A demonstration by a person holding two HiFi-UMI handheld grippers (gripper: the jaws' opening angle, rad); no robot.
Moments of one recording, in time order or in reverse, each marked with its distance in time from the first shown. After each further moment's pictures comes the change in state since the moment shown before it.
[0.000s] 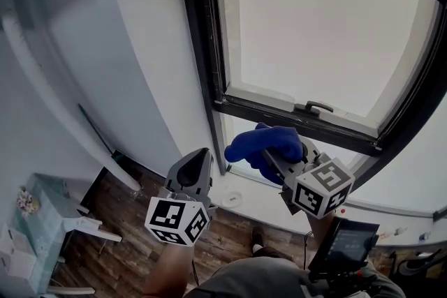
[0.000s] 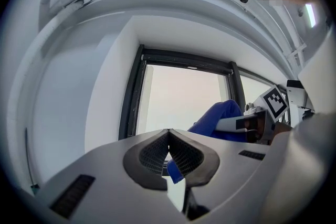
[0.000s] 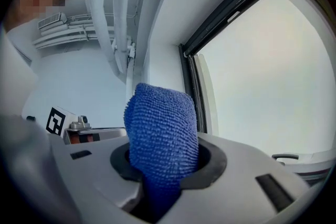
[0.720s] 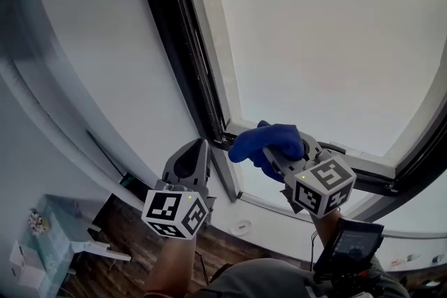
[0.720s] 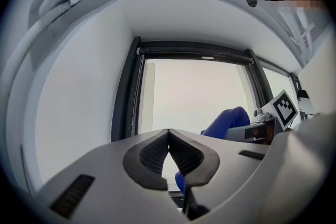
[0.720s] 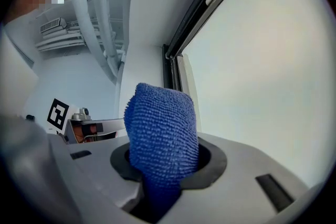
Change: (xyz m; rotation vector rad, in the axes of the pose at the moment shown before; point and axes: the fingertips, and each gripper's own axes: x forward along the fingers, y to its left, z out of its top) left arm 0.177 0.039 0.051 0.071 -0.047 0.090; right arm 0.089 -0.152 0.047 -0.013 -0.055 0.030
